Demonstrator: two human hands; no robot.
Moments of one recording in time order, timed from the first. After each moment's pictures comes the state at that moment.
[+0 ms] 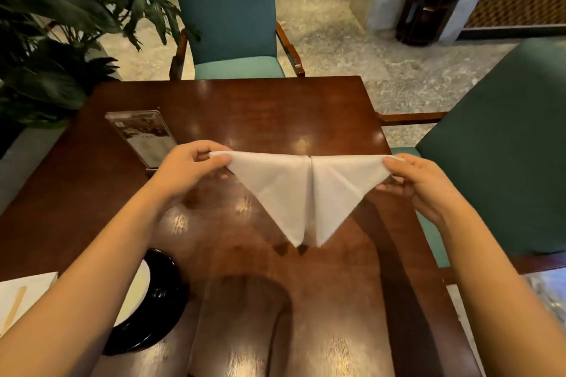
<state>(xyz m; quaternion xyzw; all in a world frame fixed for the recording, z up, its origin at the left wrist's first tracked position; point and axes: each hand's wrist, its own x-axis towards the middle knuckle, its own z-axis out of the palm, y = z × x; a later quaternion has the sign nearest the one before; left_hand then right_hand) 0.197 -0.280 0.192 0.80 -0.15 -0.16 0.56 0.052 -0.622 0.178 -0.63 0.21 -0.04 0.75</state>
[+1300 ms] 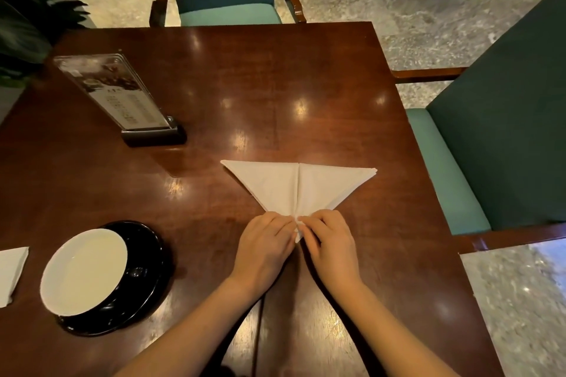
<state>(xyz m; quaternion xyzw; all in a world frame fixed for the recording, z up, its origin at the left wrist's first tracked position) 0.064 -0.341 0.021 0.87 -0.40 0.16 0.24 0.006 -0.473 0.024 -0.94 0.11 -0.17 0.29</state>
